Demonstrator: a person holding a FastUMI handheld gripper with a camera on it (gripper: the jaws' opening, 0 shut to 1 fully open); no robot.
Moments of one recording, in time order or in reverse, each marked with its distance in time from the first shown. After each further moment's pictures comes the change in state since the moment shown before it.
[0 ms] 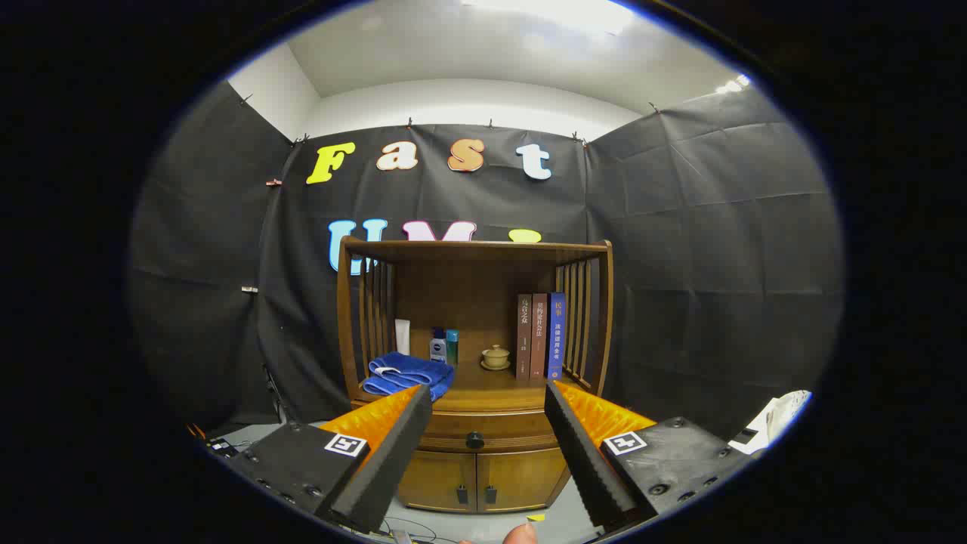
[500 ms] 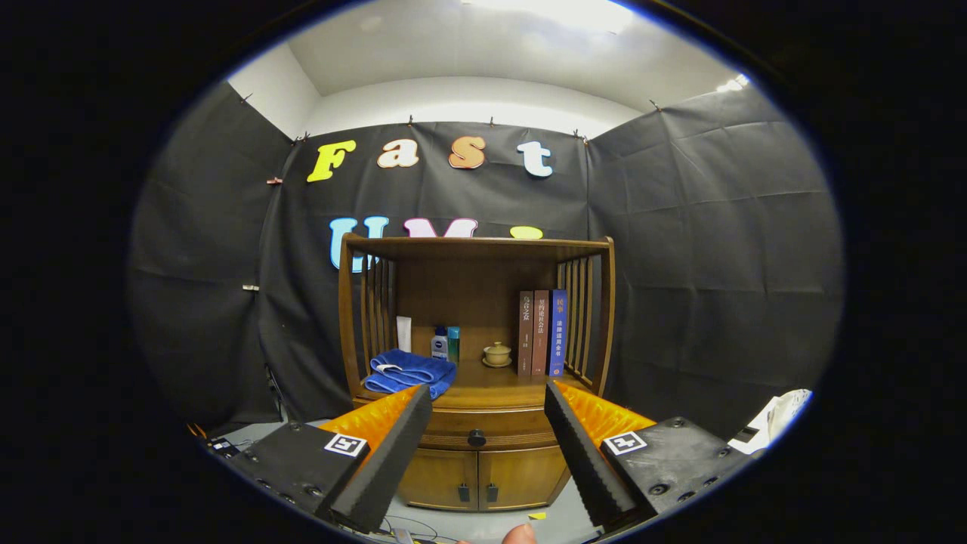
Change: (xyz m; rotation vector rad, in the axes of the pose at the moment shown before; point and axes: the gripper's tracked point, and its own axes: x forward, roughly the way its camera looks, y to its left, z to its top) arm -0.002 0.003 -0.003 0.004 0.009 0.004
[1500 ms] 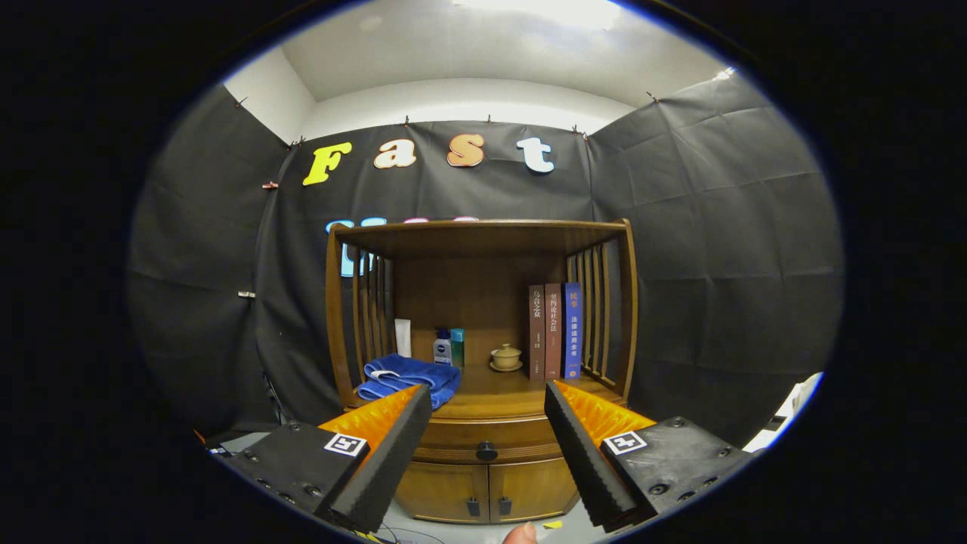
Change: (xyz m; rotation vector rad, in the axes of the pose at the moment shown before) arm 0.079 0.016 -0.046 0.039 -0.037 0.013
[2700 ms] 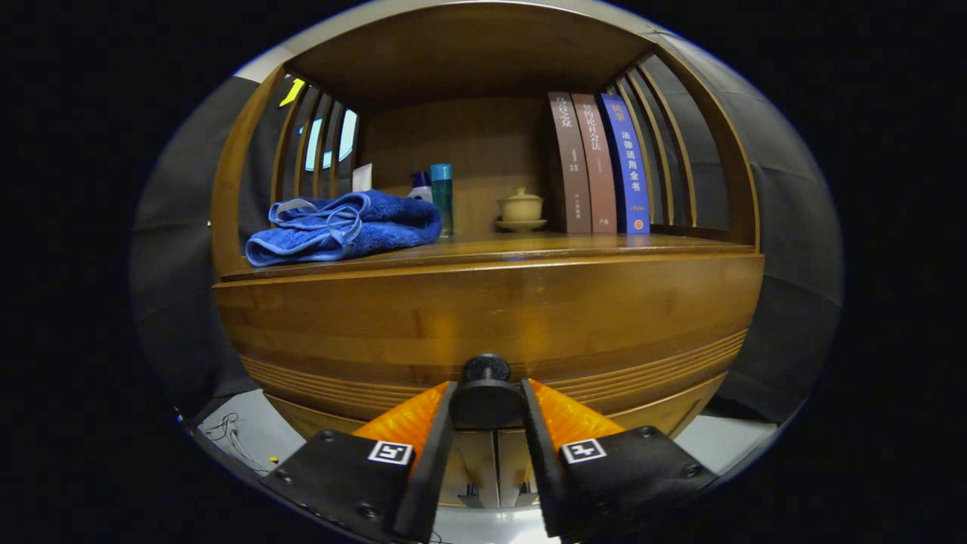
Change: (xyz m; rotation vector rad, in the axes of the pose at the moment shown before) arm 0.172 0.003 -0.297 0.029 0.315 0.022
